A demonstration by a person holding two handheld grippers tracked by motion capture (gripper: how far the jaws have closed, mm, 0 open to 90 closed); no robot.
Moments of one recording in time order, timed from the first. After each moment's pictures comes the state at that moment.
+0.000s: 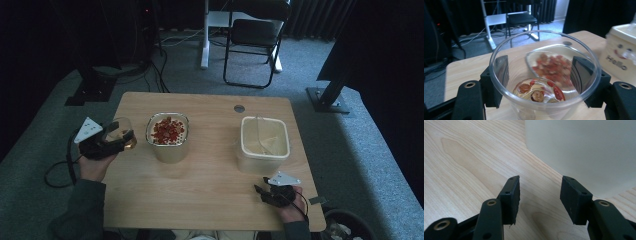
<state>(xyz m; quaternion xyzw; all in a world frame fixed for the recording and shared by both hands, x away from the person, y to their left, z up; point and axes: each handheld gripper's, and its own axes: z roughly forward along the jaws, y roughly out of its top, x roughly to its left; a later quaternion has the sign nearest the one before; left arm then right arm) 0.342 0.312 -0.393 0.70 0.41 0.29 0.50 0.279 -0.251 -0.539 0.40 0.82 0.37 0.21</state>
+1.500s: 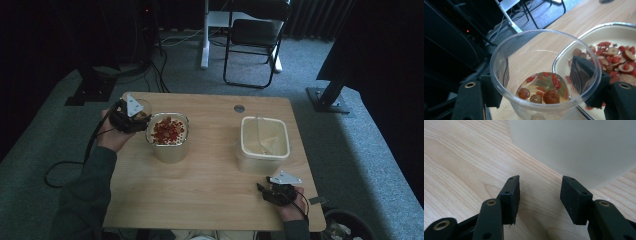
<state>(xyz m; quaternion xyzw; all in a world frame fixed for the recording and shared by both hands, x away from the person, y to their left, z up) 0.420 0.238 -0.378 0.81 0.32 0.40 0.28 0.284 -0.257 -0.548 0.43 0.80 0.36 0.21</state>
